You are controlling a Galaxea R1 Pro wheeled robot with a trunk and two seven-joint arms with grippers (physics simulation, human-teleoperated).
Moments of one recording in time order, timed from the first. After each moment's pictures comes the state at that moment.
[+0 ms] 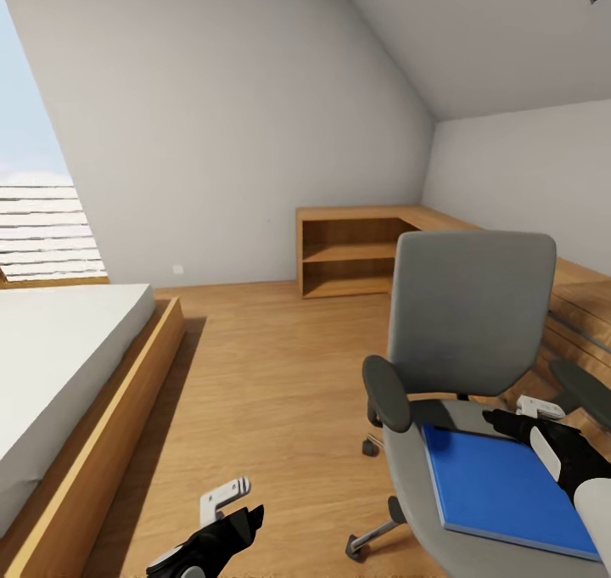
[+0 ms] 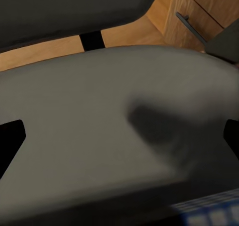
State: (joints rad) left arm 0.04 -0.11 -0.19 -1.54 0.57 0.62 0.46; right arm -0.75 -0.38 -0.21 -0.41 -0.13 0.31 0.09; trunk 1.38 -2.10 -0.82
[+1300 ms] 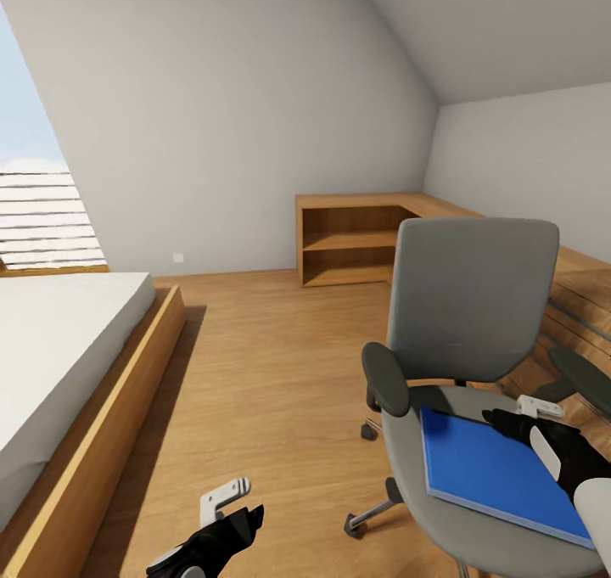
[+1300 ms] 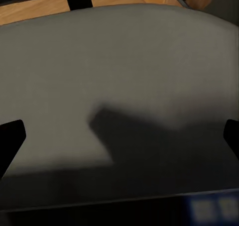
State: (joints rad) left arm 0.04 -0.11 -0.19 -1.54 0.57 0.62 0.46; right arm -0.75 -0.38 -0.21 -0.41 -0.14 0.31 0.09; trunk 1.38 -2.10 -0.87
